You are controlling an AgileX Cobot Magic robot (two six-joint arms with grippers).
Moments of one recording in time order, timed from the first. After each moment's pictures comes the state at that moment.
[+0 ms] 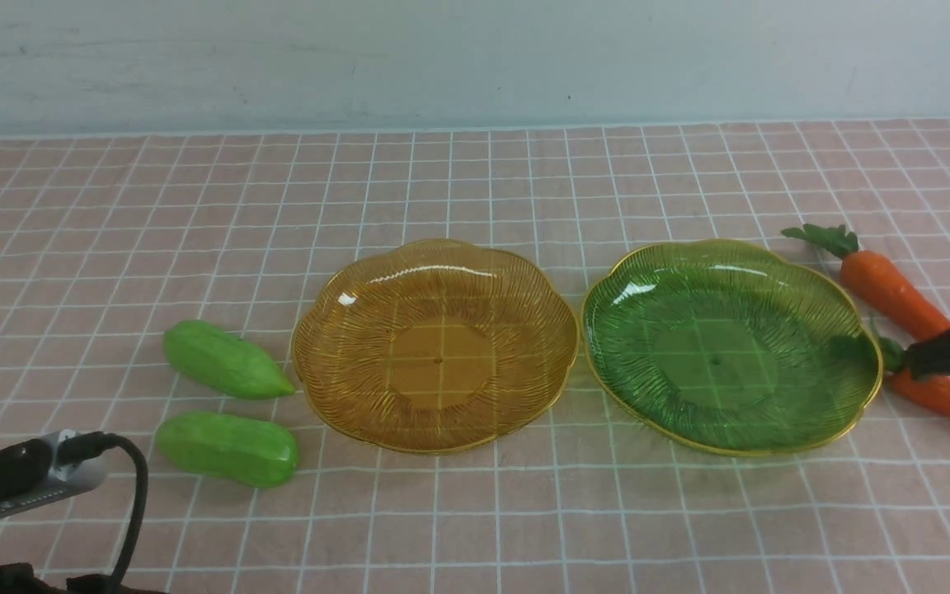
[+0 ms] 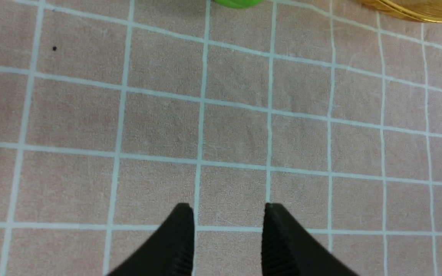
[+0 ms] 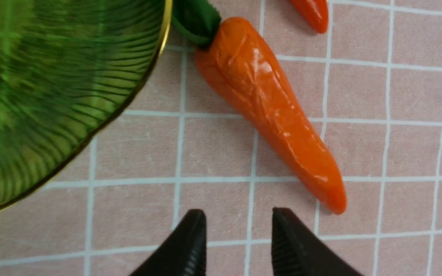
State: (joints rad) right arm 0.11 1.62 -1.06 -0.39 0.94 0.24; left arm -0.01 0.78 -0.33 -0.53 0.64 0.12
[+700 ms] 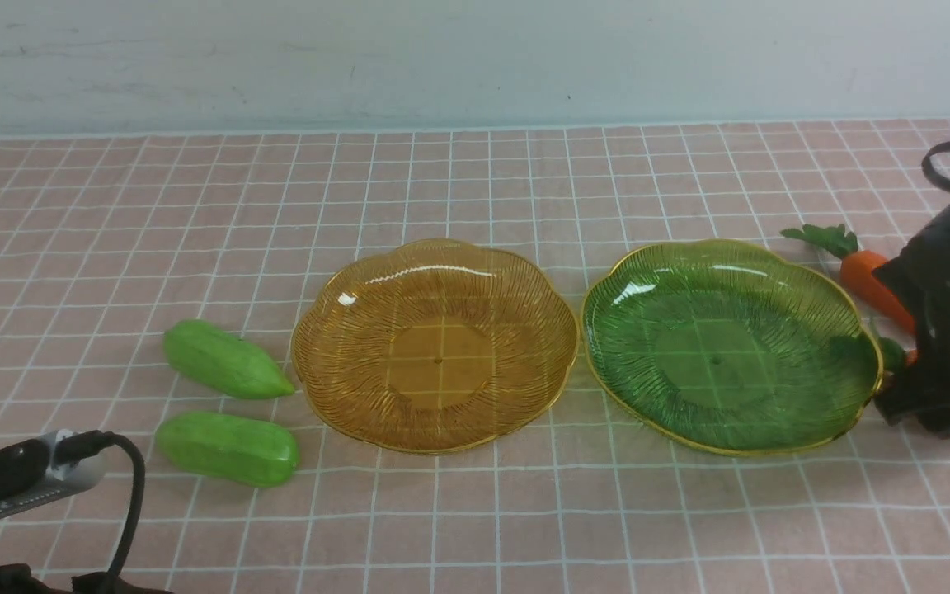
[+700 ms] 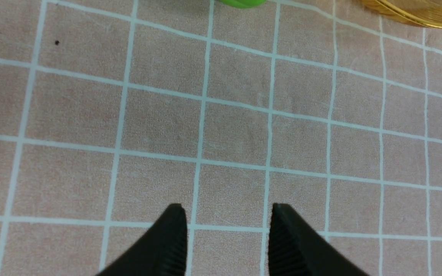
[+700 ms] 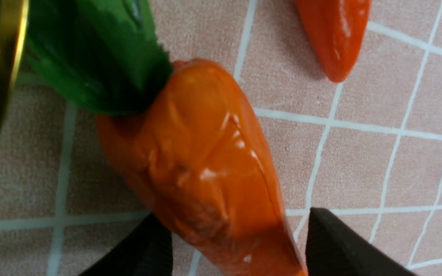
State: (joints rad) right arm 0.11 1.98 -1.19 -0.64 0.96 0.30; left arm -0.01 0.78 -0.33 -0.53 0.64 0.08
